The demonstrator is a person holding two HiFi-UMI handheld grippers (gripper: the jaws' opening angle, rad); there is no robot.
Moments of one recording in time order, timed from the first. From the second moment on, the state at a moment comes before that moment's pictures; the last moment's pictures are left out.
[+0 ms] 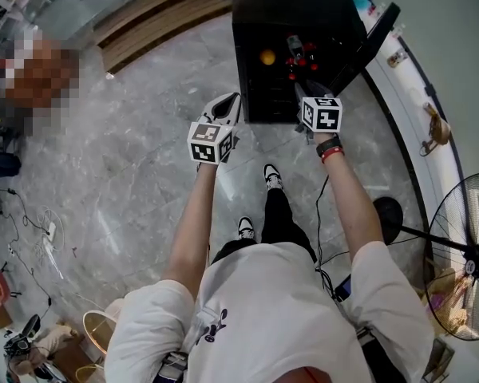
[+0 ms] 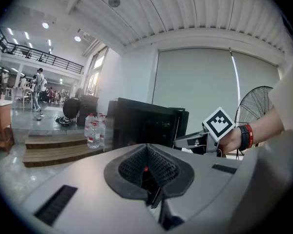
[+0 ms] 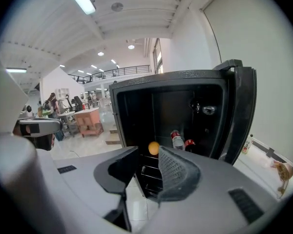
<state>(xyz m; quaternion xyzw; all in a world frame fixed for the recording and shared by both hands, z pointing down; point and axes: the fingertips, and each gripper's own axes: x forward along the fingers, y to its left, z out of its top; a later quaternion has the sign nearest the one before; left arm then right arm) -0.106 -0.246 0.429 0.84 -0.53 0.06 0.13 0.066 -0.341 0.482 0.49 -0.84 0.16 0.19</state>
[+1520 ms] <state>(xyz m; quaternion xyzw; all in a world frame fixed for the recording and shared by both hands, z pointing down) -0.106 -0.163 0.374 0.82 -0.56 0.06 0.10 0.126 -0.218 0.380 0.56 -0.81 0.15 0.07</state>
